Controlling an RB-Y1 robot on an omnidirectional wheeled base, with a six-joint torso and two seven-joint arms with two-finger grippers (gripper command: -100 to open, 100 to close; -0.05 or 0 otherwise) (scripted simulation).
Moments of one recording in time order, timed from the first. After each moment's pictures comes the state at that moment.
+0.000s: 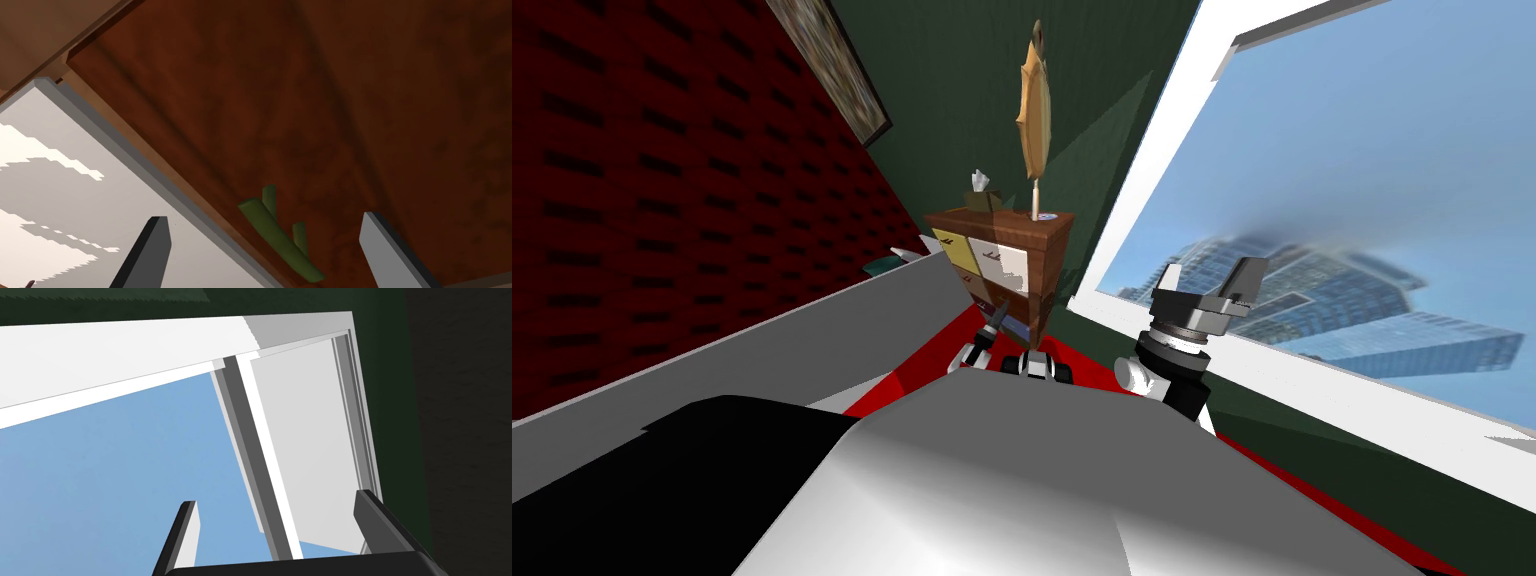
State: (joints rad) left arm 0.28 0.21 -0.17 -1.53 -0.25 -0.54 -0.12; right arm 0.47 0.03 -0.03 -2.31 -0.01 -0.64 -0.03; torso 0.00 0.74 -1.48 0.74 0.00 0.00
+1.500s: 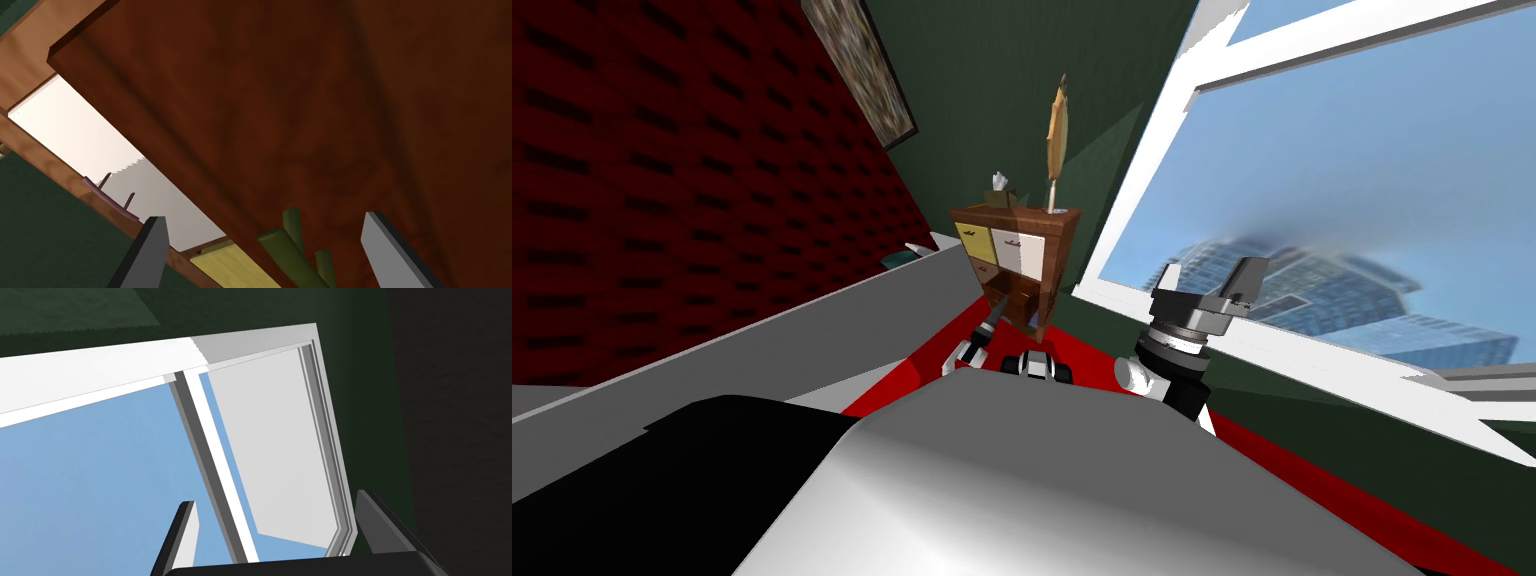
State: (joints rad) left arm 0.29 0.27 -0.18 -1.60 -0.25 -0.49 -0.07; right arm 0.47 0.03 -0.03 -2.31 -0.01 -0.64 -0.03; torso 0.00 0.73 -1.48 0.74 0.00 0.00
